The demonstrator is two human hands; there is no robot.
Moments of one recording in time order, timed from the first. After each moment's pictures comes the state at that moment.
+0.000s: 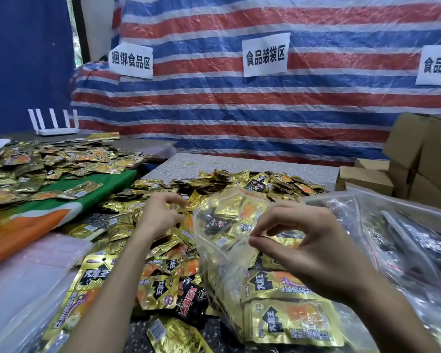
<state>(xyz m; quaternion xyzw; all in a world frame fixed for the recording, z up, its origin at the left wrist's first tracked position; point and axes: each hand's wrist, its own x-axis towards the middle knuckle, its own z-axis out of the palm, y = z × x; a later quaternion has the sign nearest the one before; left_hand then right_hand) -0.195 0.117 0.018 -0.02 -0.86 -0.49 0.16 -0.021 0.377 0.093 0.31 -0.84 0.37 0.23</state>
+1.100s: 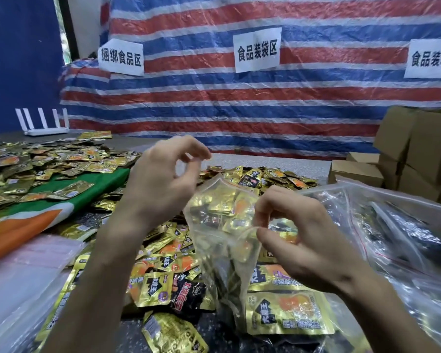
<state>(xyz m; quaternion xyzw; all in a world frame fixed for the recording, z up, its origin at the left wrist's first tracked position) -0.078 0.157 0.124 -0.25 -0.82 -0.40 0.32 -0.021 0.376 0.094 0.32 -0.85 0.33 0.26</state>
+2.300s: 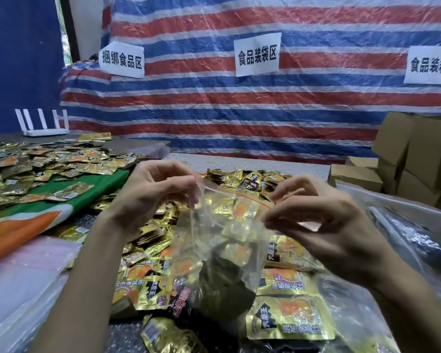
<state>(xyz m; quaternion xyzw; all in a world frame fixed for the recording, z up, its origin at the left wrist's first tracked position) -0.119 0.125 0.098 -0.35 -0.64 -0.68 0.04 -0.016 0.400 0.108 0.32 -0.84 0.38 0.23</state>
